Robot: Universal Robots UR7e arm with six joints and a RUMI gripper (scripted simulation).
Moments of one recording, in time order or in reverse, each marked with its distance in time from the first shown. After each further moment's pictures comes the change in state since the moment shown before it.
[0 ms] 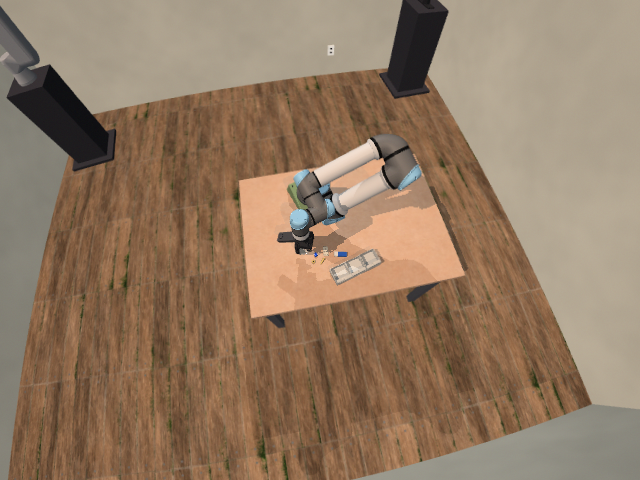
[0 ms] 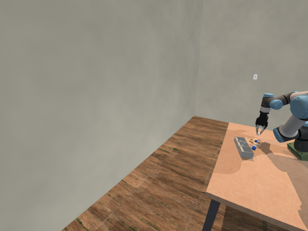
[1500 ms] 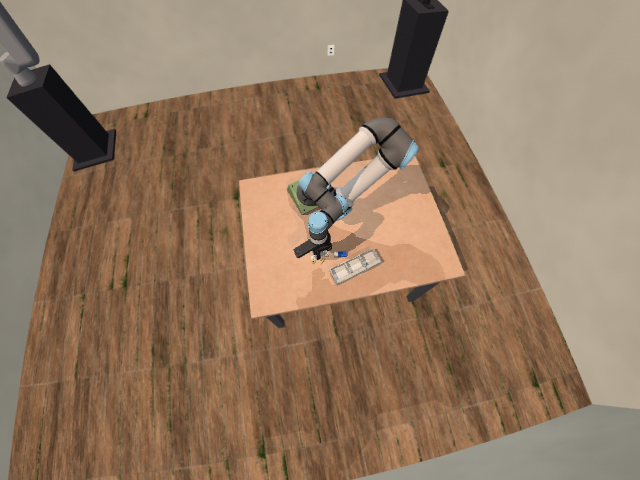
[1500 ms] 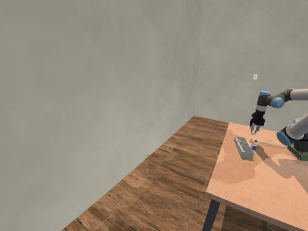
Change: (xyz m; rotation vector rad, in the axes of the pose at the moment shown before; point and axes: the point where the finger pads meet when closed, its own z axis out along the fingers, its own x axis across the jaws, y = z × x) arm -0.027 0.085 -0.023 -0.009 -0.012 -0.571
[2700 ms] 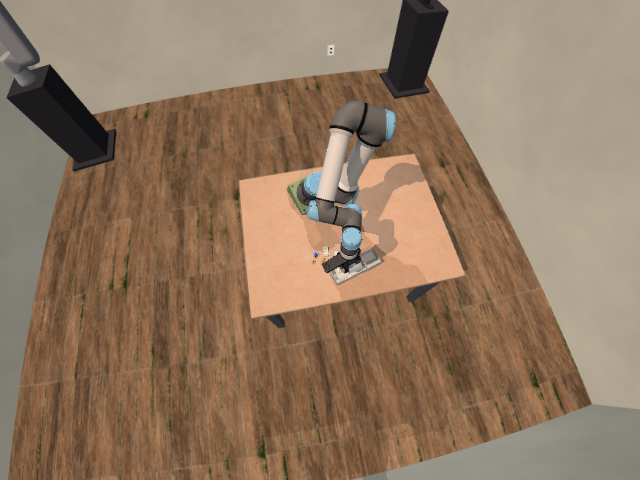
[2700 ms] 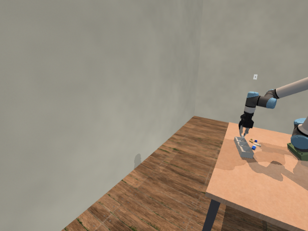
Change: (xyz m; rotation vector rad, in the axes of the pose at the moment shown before) arm -0.111 0.088 0.002 0.003 0.011 -0.034
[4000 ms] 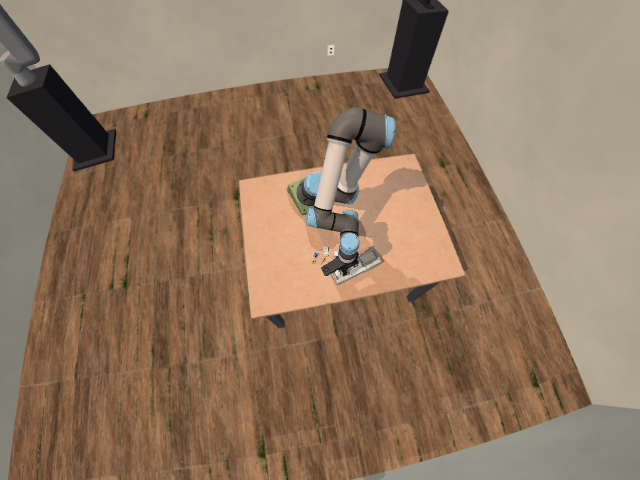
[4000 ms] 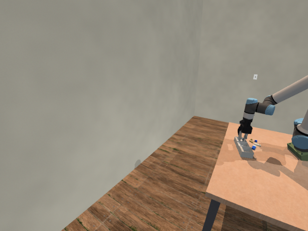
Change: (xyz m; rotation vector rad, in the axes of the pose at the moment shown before) arm 0.003 -0.002 0.050 0.000 0.000 0.000
